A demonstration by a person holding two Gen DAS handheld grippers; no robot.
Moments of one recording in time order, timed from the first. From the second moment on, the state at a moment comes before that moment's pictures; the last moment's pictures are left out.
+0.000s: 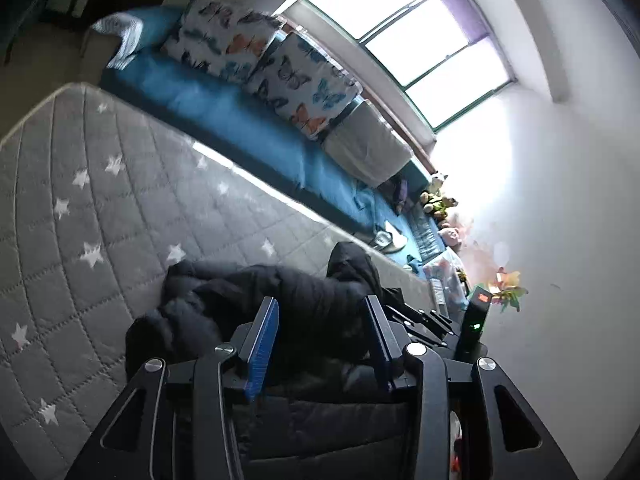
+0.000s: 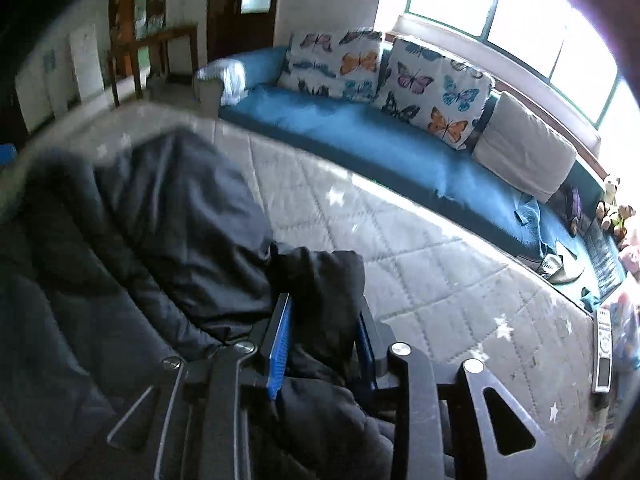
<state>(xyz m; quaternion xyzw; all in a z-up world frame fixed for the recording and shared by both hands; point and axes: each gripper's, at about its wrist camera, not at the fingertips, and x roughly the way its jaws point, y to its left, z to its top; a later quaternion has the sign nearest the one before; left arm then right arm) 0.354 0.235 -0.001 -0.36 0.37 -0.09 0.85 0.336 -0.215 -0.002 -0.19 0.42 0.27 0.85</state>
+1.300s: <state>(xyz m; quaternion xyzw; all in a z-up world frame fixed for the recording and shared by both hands) 0.453 0.147 -0.112 -0.27 0.51 -0.09 0.81 0.313 -0.214 0.026 -0.11 0.49 0.27 0.82</state>
